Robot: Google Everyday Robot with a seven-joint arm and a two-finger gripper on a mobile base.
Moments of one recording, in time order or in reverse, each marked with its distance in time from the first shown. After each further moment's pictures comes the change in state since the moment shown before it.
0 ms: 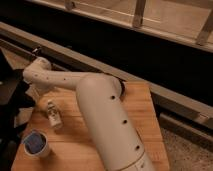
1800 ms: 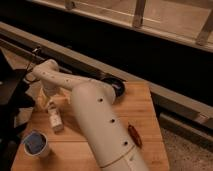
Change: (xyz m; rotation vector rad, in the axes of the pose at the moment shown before) arm 0.022 -0.029 0.047 -0.064 0.176 -0.033
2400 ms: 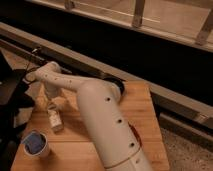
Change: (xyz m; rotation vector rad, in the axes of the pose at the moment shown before) arm 0.021 0.007 0.003 -0.006 -0.002 0.022
